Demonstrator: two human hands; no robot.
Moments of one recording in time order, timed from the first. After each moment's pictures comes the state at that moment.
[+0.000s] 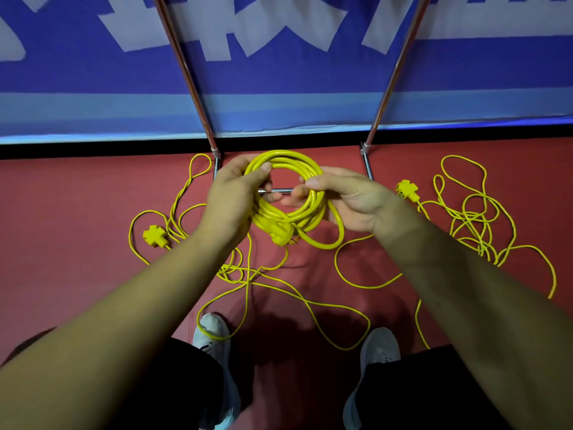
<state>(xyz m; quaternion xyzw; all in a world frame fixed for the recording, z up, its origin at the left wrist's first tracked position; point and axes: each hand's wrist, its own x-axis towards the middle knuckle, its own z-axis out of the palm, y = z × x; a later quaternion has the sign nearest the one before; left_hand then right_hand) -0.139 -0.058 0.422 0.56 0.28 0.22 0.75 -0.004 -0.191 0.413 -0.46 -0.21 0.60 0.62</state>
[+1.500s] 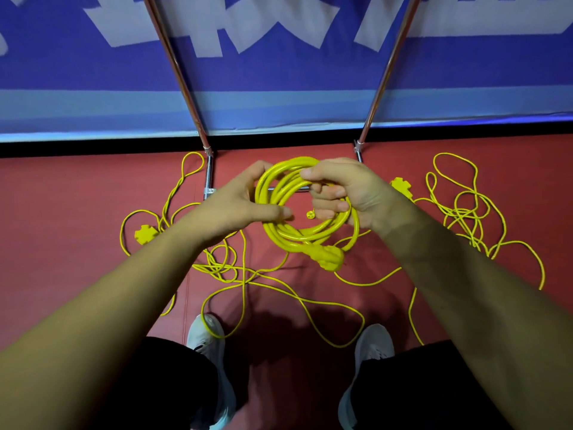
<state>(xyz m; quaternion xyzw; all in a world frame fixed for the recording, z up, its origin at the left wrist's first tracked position) -0.151 -0.045 0.415 0.72 0.15 0.00 0.68 -0.002 -0.196 0.427 -0.52 -0.19 0.56 0.61</state>
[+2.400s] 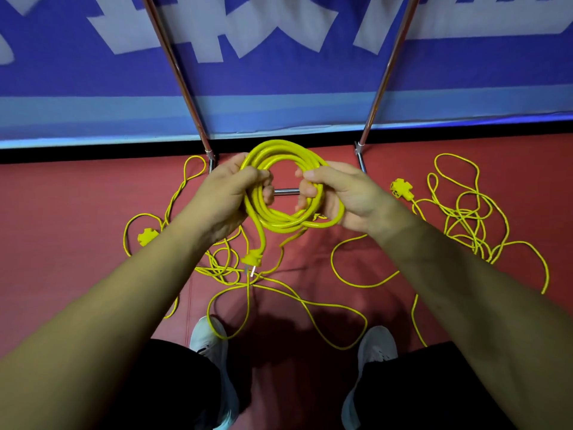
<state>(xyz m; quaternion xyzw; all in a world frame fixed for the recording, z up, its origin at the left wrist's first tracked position) -0.139 -0.043 0.419 0.53 0.18 0.12 0.82 -0.004 -0.191 0.408 -0.48 -0.20 0.55 0.66</state>
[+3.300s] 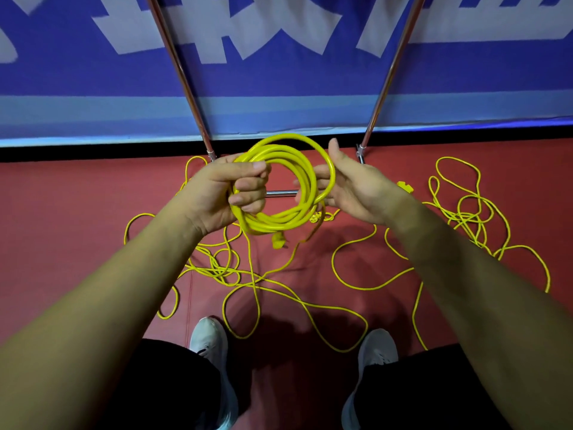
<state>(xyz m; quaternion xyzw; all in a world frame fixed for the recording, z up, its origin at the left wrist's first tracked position) -0.147 -0.018 0.432 0.43 0.07 -0.04 0.90 0.021 -0.194 0.410 -0.57 -0.27 0.55 0.55</state>
